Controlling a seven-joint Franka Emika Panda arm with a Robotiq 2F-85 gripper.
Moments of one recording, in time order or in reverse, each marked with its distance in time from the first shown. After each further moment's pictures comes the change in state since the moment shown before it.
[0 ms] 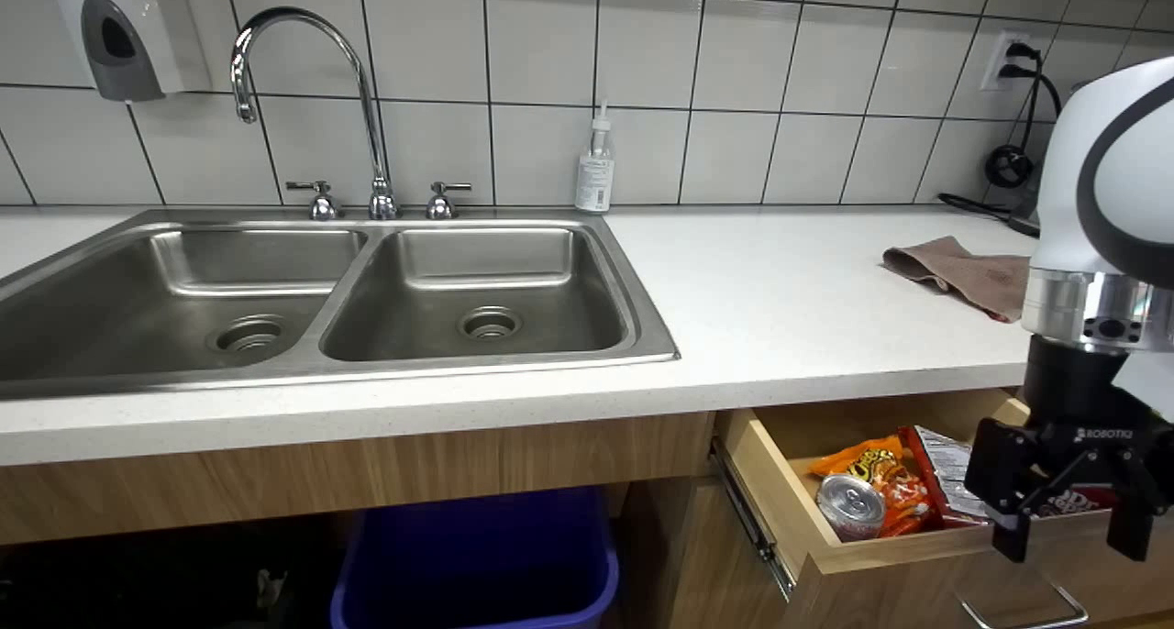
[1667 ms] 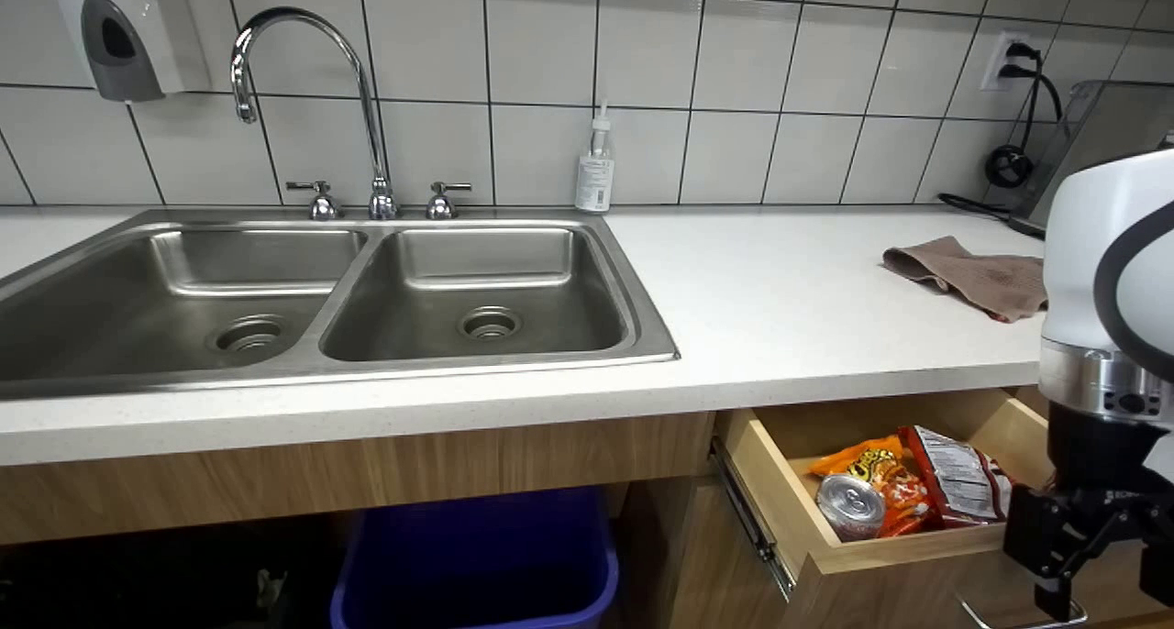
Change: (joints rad) arm -0.027 0.165 -0.066 -0.001 -0.176 0.130 0.004
